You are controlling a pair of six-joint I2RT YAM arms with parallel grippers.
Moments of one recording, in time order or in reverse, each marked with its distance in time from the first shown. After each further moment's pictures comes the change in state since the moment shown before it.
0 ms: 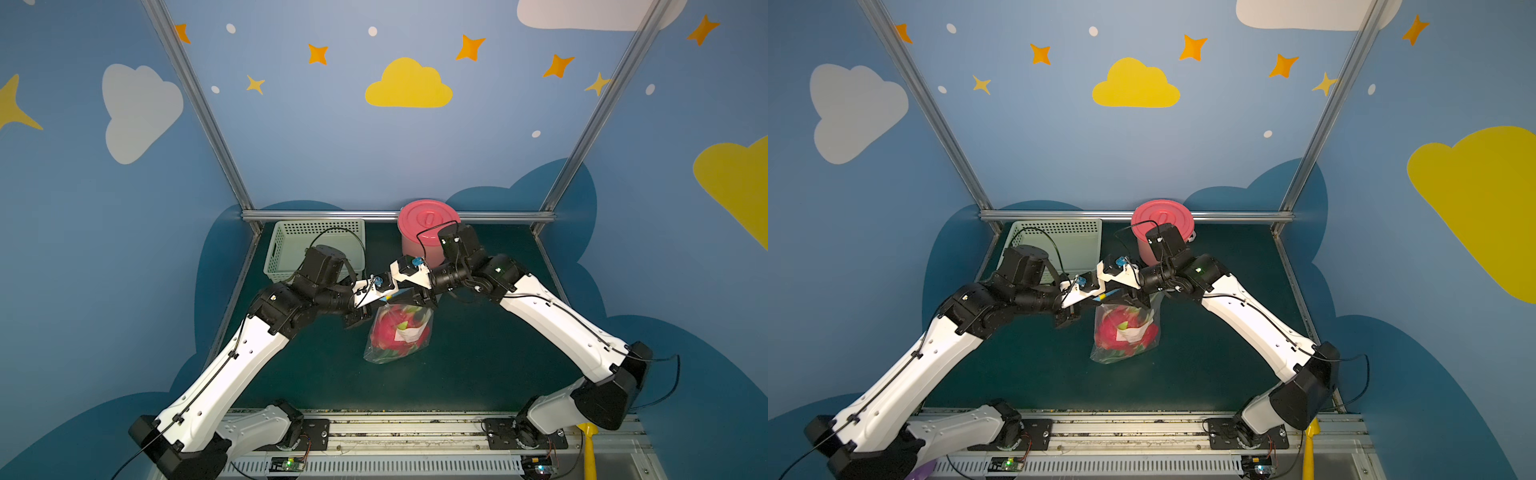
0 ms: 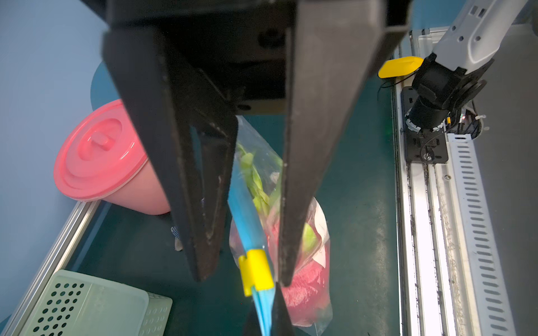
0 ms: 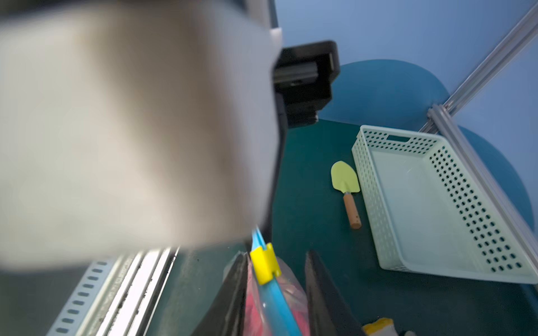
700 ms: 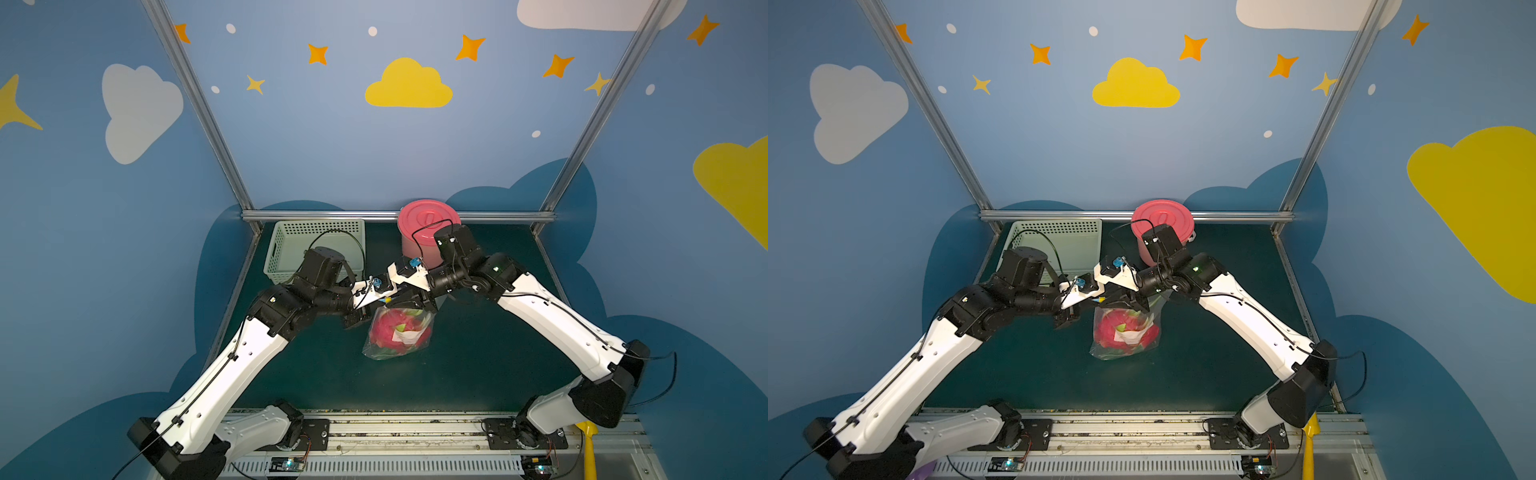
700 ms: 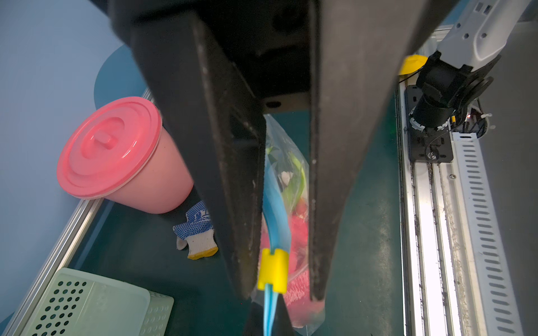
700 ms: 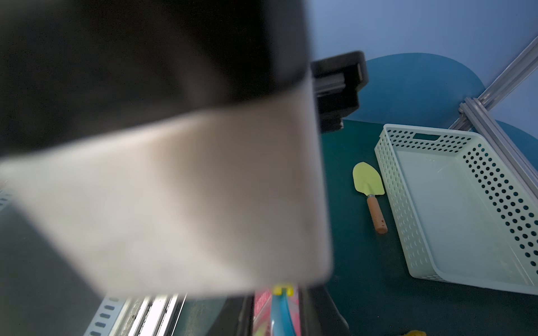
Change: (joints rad) left arm 0.002 -0.011 -0.022 0.016 -0.007 -0.002; right arm 0.026 0.011 0.032 -0.061 -0.040 0.042
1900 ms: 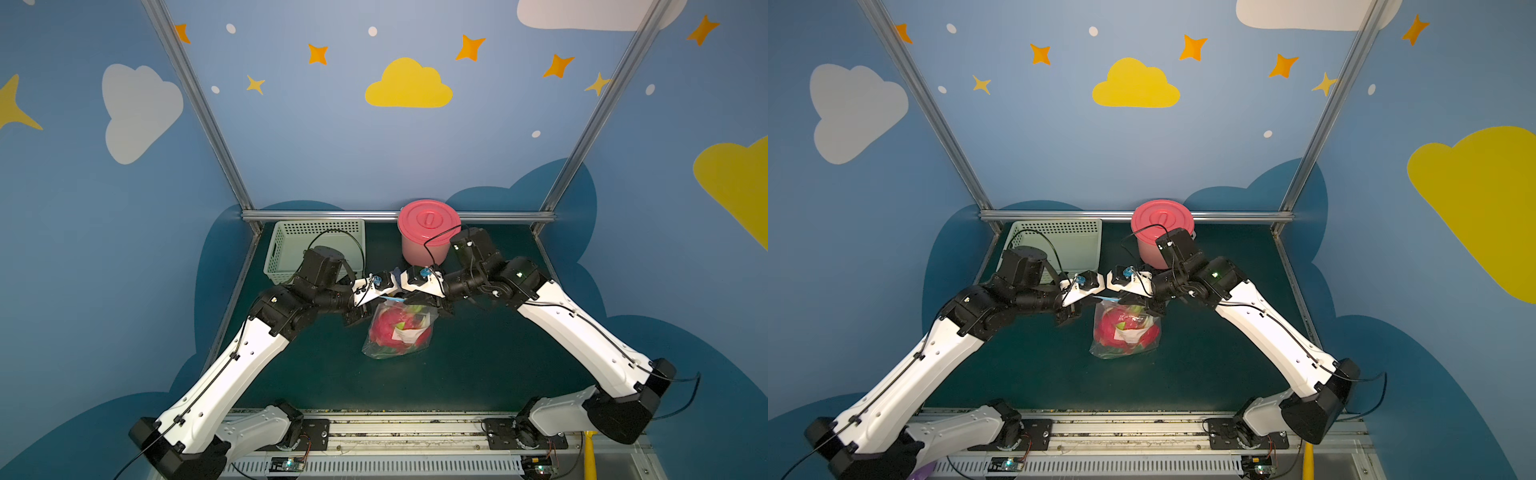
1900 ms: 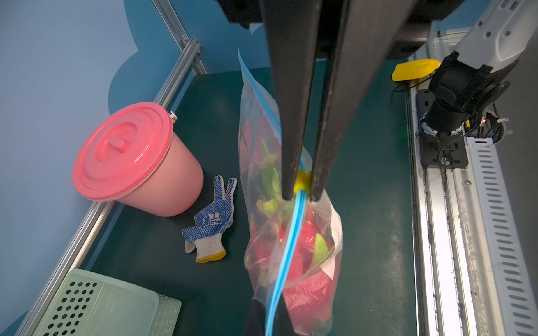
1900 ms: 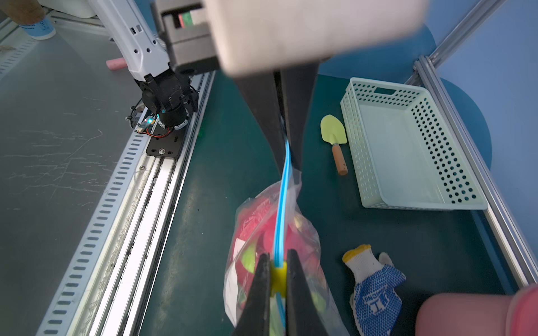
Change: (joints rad) left arm 0.018 0.000 -0.021 0.058 -0.011 -0.006; right arm -0.046 -0.122 -0.030 -0.172 0.240 -0.128
